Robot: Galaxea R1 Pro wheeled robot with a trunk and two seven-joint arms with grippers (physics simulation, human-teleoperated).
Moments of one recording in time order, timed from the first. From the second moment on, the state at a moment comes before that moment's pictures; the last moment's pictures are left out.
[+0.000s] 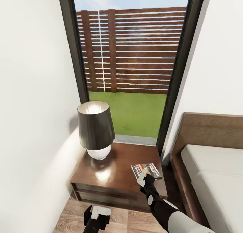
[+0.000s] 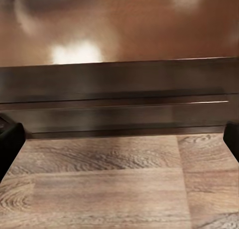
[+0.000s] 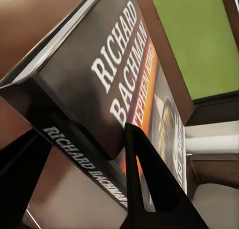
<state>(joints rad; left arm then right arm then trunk) -0.19 0.07 -0.74 -0.92 0.38 -0.06 0.43 -0.64 0.12 0.28 -0.27 0.83 0.00 -0.27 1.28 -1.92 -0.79</state>
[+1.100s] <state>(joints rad) -0.19 0.06 -0.74 -0.92 0.38 -0.06 0.43 -0.64 0.12 0.28 -0.27 0.83 0.00 -0.27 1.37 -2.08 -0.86</state>
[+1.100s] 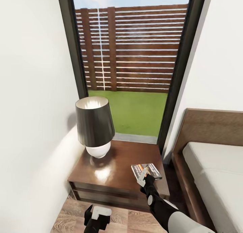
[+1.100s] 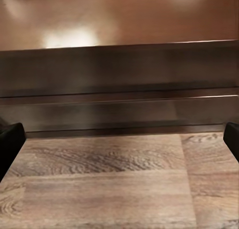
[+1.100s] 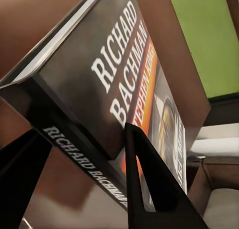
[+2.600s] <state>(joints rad) -0.19 0.06 -0.74 -0.92 0.38 -0.06 0.43 -0.64 0.12 0.28 -0.27 0.84 0.00 -0.27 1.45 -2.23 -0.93</state>
